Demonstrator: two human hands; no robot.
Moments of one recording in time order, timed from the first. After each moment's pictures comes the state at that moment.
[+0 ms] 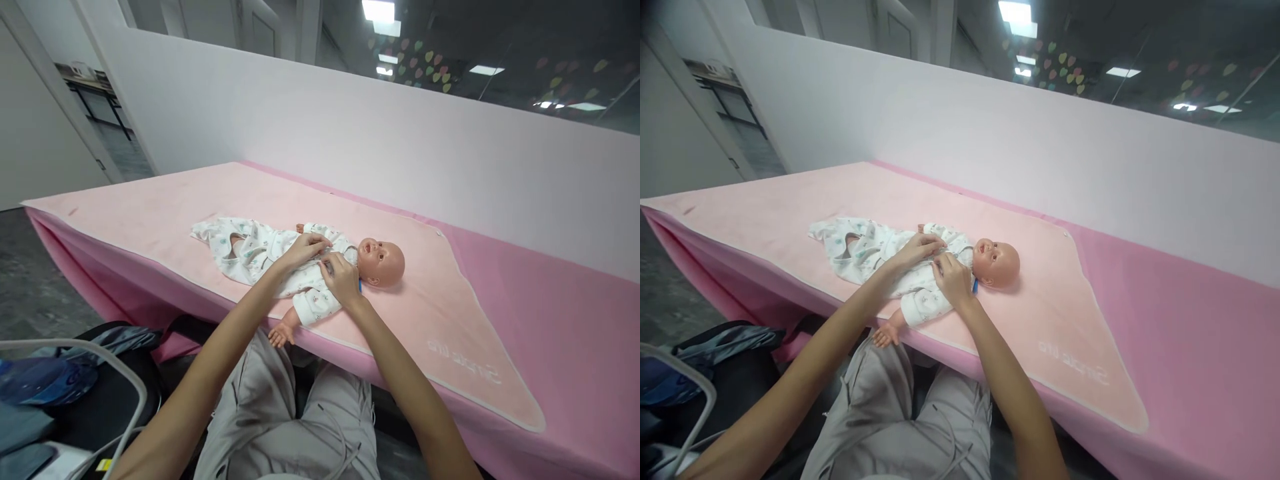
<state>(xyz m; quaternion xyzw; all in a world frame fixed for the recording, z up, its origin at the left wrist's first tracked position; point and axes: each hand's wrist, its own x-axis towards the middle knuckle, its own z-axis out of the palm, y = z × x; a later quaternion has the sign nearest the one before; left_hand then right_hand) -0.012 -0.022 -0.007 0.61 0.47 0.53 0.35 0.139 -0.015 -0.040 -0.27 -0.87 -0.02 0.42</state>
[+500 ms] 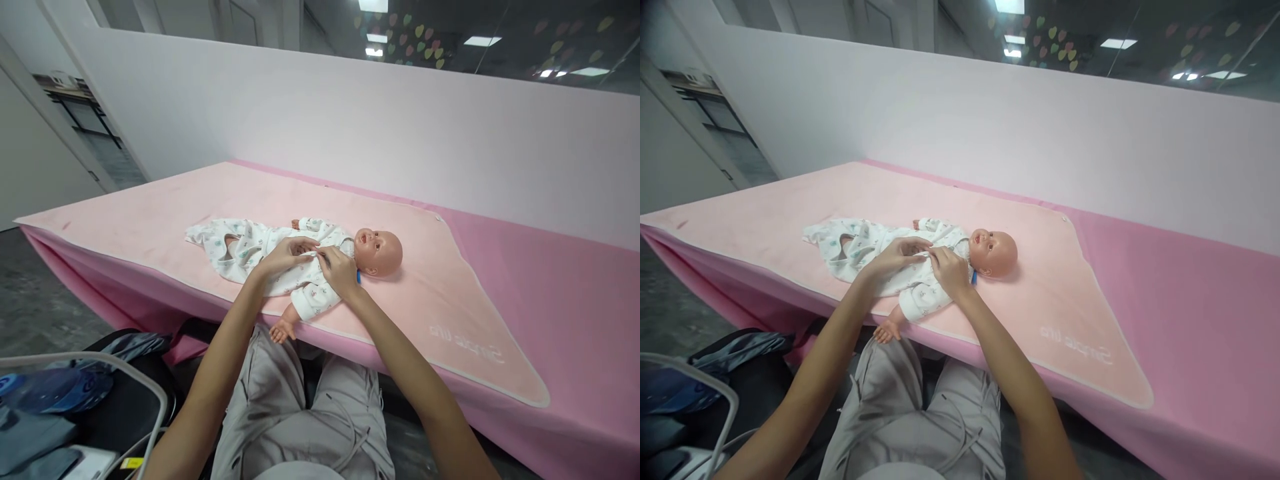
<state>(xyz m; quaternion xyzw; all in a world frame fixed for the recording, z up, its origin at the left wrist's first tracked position) -0.033 -0.055 -0.015 0.69 0.44 0.47 0.33 0.139 -0.015 -0.043 -0.28 -0.86 0.00 0.42</state>
